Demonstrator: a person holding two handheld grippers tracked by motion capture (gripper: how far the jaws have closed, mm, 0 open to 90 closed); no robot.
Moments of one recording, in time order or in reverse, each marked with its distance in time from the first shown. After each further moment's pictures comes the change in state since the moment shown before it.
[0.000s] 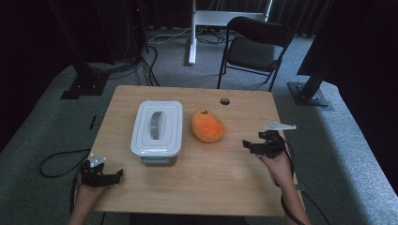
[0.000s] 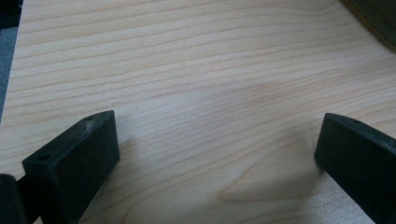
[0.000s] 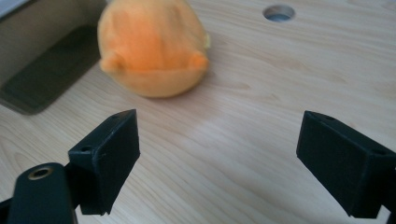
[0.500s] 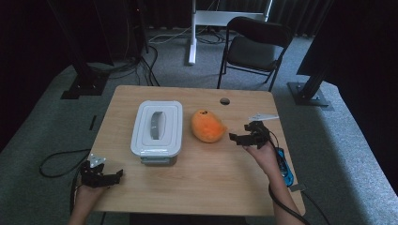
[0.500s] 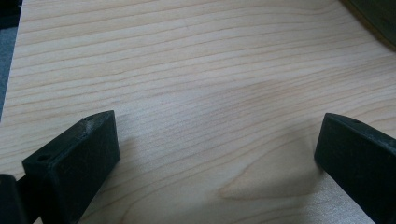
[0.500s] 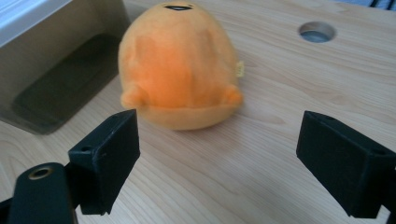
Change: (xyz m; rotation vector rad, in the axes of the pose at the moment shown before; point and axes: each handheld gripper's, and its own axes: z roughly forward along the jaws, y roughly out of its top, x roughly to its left) left arm 0.000 -0.001 -0.001 -0.001 -0.001 0.001; right arm 0.017 0.031 0.041 0.020 0.050 -0.038
